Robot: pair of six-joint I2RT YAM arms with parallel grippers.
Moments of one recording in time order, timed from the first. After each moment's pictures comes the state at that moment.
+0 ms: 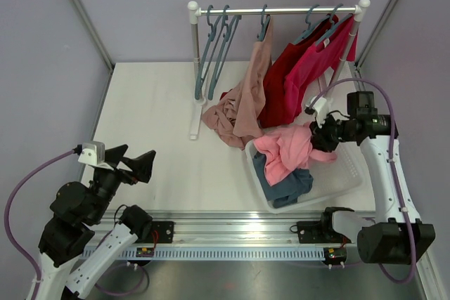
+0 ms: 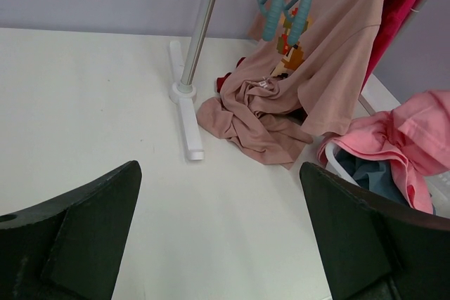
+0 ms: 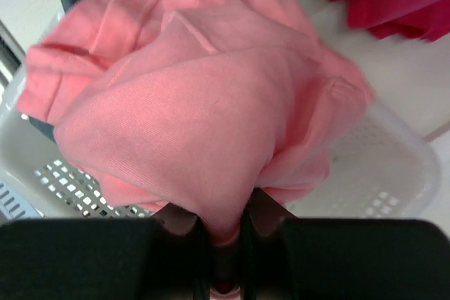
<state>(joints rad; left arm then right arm) -0.60 0.15 0.84 -0.70 -0.27 -0.26 -0.04 1.12 1.21 -1.14 -0.64 -0.81</state>
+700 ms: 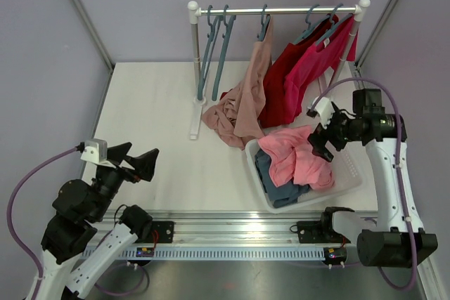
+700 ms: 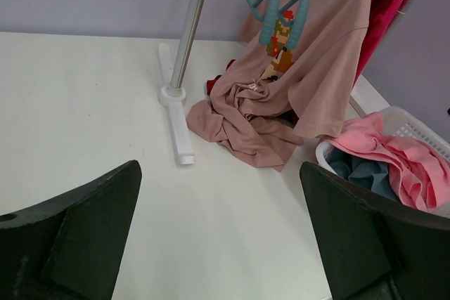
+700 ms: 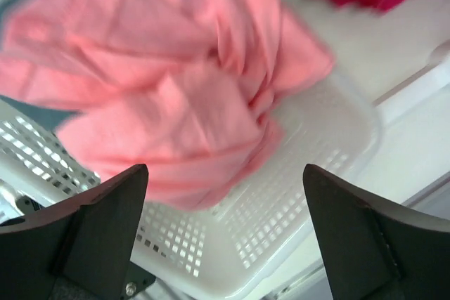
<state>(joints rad) -0.60 0.16 0.83 -0.66 -0.24 -0.27 -0.04 1.11 1.21 -1.23 -0.46 -0.95</state>
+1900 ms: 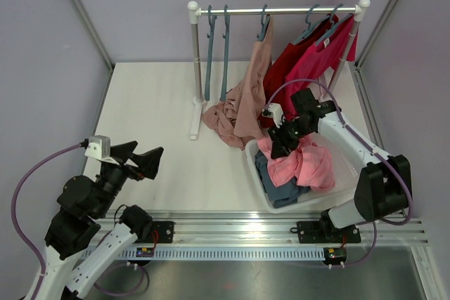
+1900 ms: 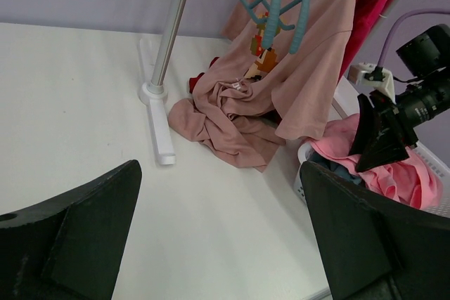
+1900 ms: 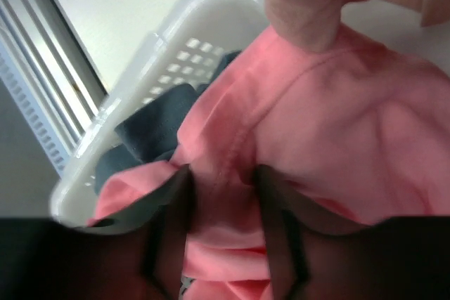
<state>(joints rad) -0.60 0.19 0.81 -0.61 -0.21 -0.33 0.32 1.46 1.16 -0.94 -0.64 -0.50</state>
